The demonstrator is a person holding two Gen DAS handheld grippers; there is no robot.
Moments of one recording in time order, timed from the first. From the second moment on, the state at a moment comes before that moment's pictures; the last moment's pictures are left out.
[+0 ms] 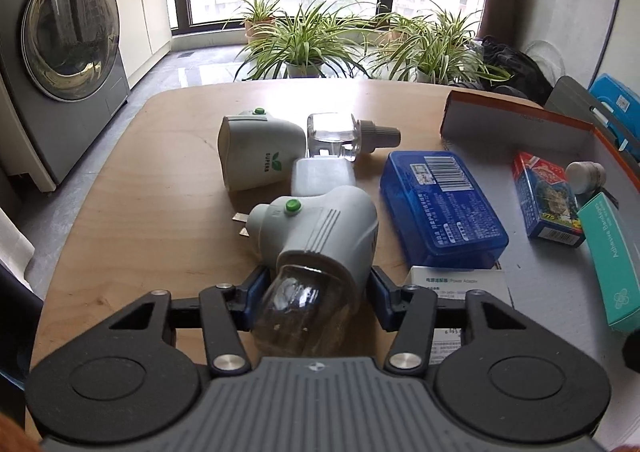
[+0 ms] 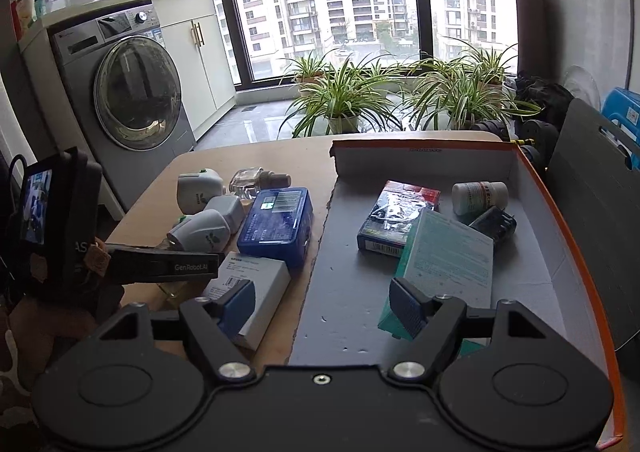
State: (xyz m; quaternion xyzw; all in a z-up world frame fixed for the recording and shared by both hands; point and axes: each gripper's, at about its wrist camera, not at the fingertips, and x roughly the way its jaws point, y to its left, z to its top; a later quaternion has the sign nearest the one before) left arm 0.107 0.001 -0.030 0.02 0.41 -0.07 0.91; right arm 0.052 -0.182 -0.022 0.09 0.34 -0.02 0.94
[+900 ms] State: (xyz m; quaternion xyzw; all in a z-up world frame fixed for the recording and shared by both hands) left arm 0.059 0.070 -0.007 -0.06 0.35 -0.06 0.93; right arm 0.131 -0.106 -0.074 0.04 0.42 -0.03 0.91
